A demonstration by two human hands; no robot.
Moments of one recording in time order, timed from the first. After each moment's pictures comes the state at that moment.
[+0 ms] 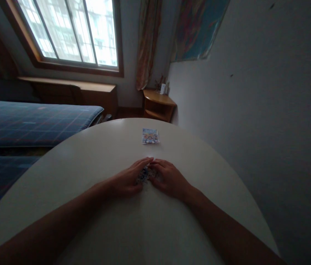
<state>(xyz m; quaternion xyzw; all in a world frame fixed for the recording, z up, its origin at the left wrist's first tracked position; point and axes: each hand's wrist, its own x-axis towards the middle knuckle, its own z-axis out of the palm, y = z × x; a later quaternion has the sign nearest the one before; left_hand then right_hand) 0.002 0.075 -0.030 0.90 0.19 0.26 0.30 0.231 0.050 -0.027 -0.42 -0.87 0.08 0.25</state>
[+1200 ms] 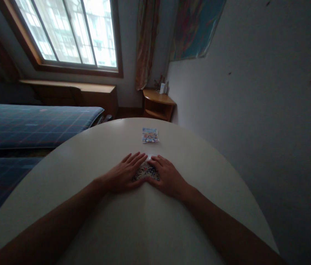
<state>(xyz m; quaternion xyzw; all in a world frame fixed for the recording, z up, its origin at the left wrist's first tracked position) -0.010 0.076 -0.029 0.93 0.33 0.12 0.08 0.219 0.044 -0.028 -0.49 -0.84 0.09 0.20</state>
